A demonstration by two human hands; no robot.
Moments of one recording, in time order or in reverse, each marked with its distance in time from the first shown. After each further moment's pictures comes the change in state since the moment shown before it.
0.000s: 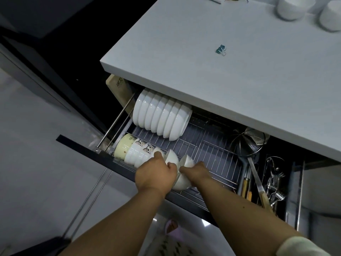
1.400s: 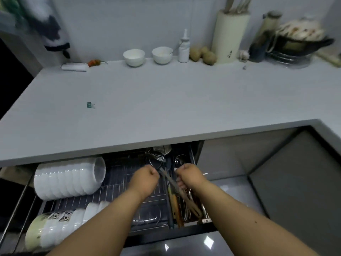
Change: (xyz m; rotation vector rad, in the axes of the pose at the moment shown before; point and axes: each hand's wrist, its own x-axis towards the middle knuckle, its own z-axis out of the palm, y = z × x) left_hand -0.064 0.223 0.008 -0.351 -0.446 0.420; right_hand -0.072 0.147 -0.234 0.631 0.165 -0.152
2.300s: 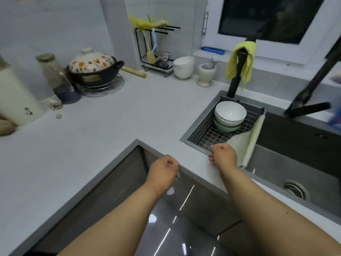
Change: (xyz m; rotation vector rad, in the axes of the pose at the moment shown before) left_hand -0.075 0.413 0.371 0.020 -0.629 0.632; right_hand -0.135 0.172 -0.526 0.685 1.227 0.000
